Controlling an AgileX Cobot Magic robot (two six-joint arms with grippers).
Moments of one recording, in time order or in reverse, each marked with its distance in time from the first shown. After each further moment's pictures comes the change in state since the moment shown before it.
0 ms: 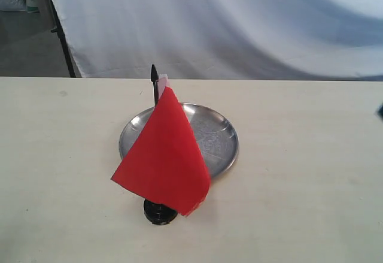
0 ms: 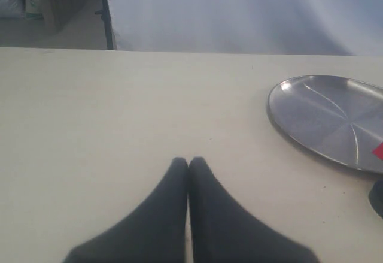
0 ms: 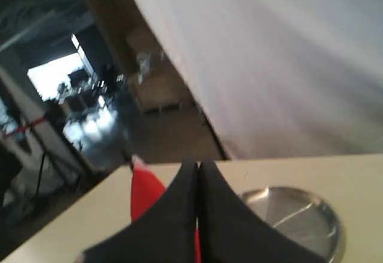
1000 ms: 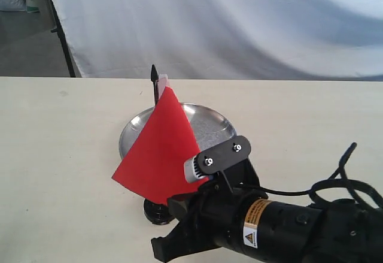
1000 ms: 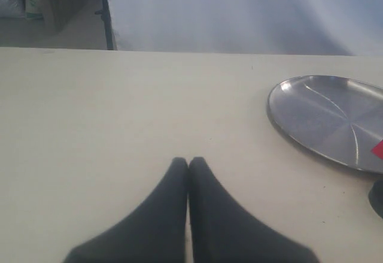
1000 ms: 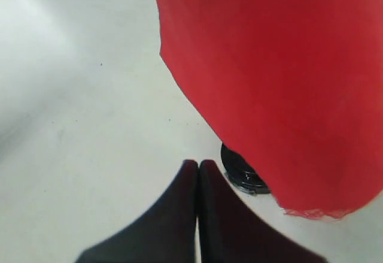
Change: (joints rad) left arm 0.000 0.000 0.000 0.000 0.000 0.000; right arm 0.357 1.190 -0.171 -0.012 -0.432 -0.090
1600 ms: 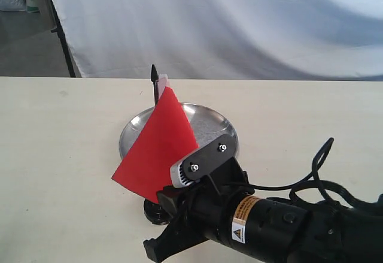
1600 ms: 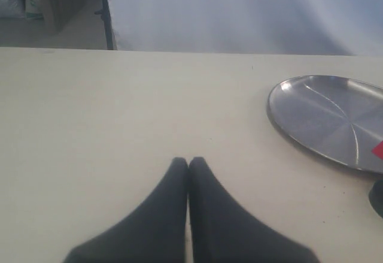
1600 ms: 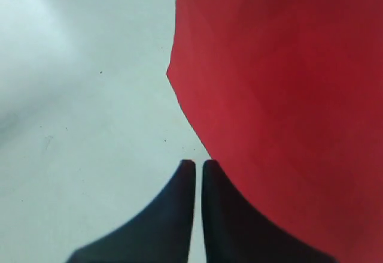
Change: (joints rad) left arm 0.000 0.000 0.000 0.000 0.000 0.000; right arm 0.000 0.075 -0.021 0.000 -0.121 -0.140
